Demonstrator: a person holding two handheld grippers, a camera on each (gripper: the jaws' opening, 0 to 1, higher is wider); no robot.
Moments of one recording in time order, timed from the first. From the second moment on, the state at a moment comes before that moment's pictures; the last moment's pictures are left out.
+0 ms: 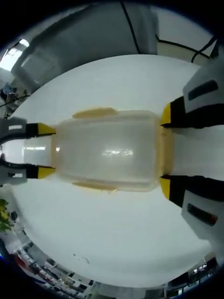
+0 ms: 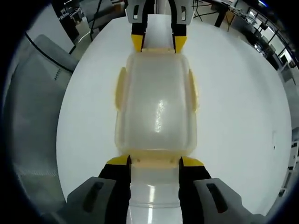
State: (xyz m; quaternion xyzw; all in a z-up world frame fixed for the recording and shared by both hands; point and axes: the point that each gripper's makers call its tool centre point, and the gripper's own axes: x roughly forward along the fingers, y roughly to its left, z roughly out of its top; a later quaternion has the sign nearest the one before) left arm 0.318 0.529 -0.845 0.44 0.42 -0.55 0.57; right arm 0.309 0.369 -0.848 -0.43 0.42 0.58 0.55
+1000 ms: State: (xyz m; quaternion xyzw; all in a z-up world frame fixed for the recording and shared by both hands) left arm 0.305 0.533 -0.777 0.44 0.41 -0.53 0.60; right arm 0.302 0.374 -0.779 -0.43 0.38 0.59 0.57
